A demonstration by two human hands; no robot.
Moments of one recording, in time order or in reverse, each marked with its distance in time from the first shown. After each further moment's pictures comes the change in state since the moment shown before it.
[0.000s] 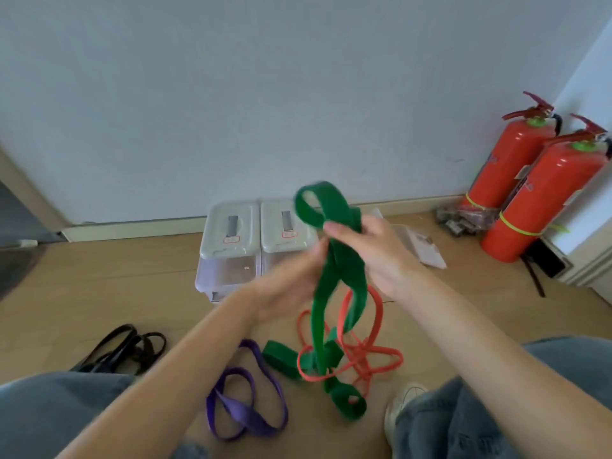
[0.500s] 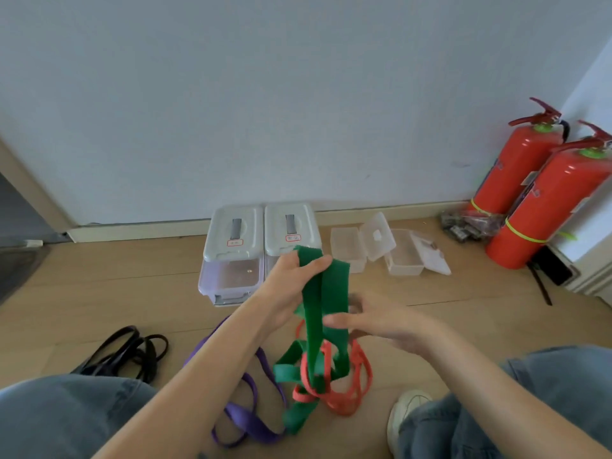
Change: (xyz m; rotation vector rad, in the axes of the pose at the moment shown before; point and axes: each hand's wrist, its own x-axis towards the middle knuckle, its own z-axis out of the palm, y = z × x) left_hand 0.003 0.002 0.009 -0.015 0.455 0.065; right_hand -0.021 0.056 -0.020 -0.421 -0.469 0.319
